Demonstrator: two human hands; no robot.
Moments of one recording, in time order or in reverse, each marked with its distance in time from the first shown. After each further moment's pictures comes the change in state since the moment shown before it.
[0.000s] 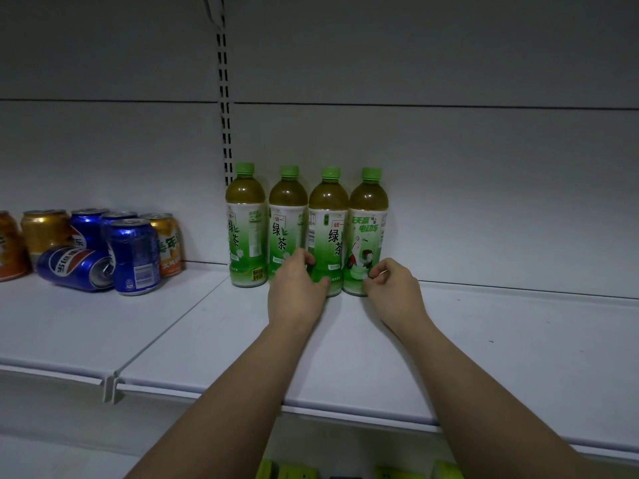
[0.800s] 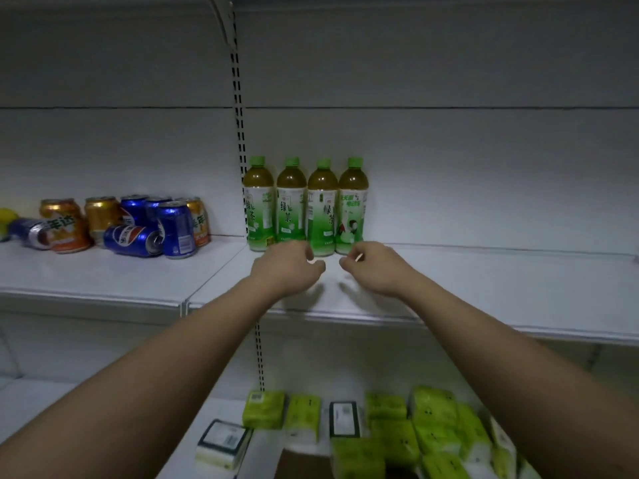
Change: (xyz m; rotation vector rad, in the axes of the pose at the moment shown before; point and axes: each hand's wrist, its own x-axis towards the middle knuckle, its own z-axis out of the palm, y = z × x) left_hand -0.083 0.052 -0.114 0.399 -0.406 0.091; right_hand -0.111 -0.077 -0.076 -0.341 -0.373 -0.103
